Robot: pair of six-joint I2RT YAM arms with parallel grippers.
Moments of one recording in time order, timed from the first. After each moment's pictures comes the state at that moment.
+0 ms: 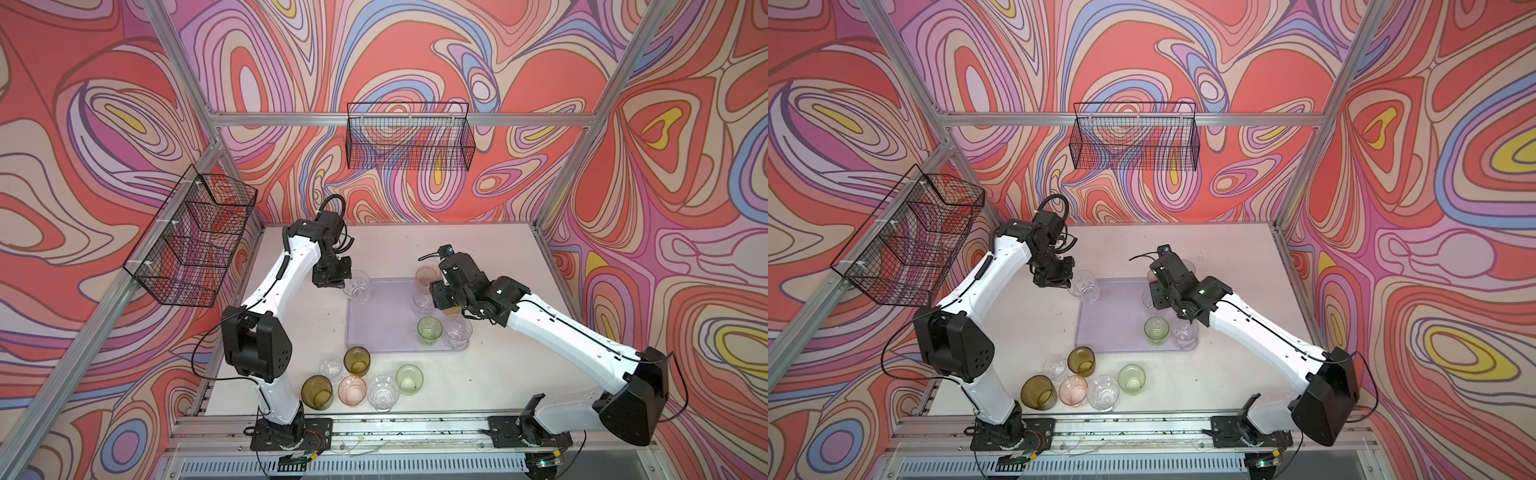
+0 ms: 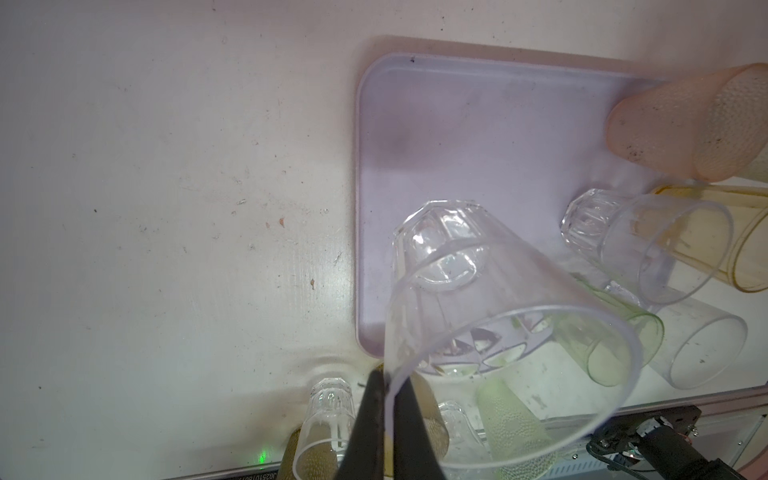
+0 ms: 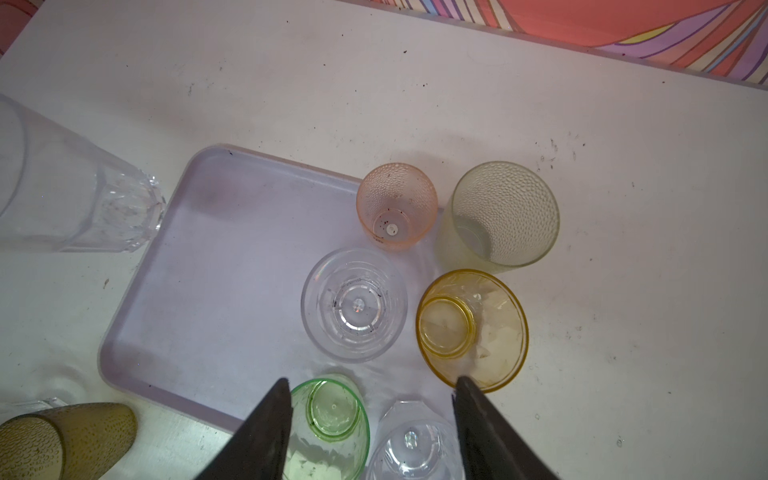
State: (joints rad) left arm -0.27 1.80 1.77 -1.36 0.13 -0.37; right arm 0.72 1.38 1.24 -0.73 0.28 0.34
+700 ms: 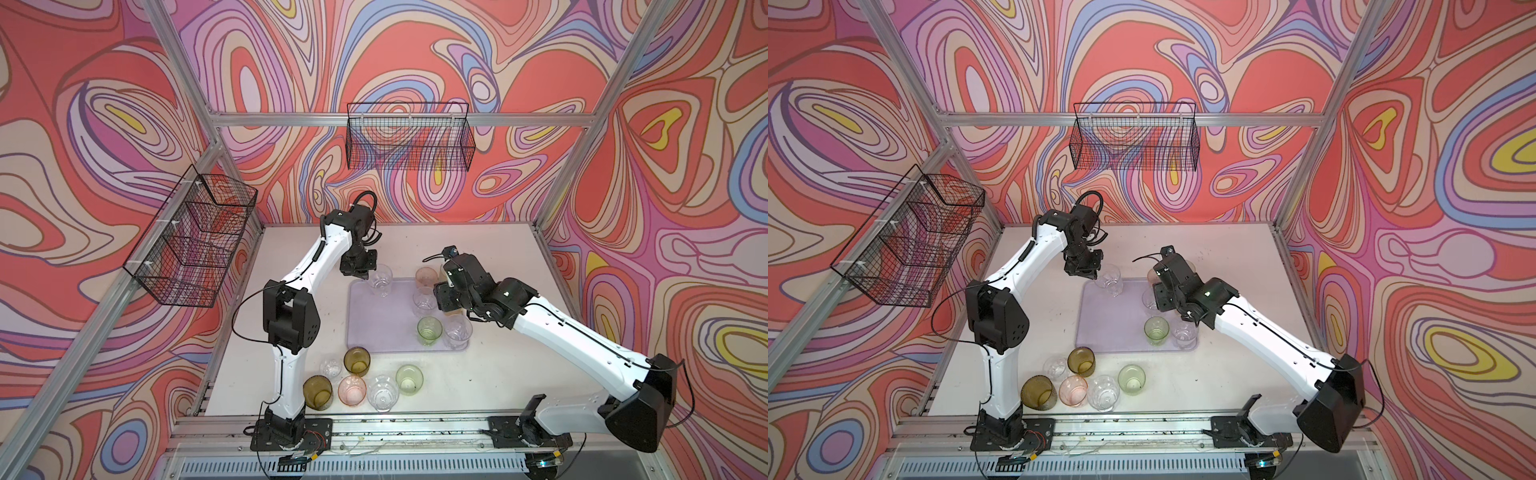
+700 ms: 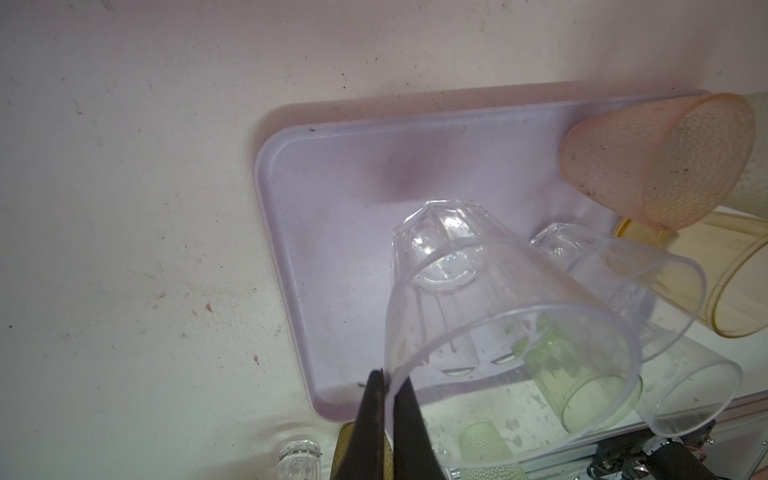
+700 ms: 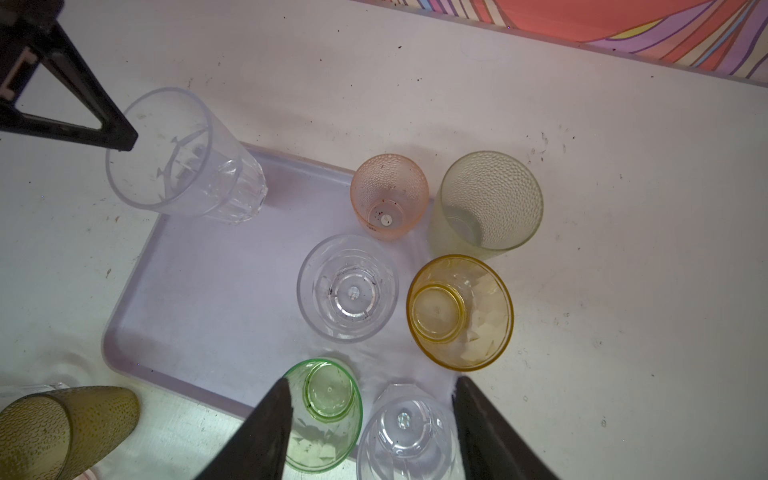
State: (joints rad) left arm -0.39 2.10 2.09 -1.40 0.13 -0.37; right arm 0.72 1.34 1.24 -0.77 0.28 0.35
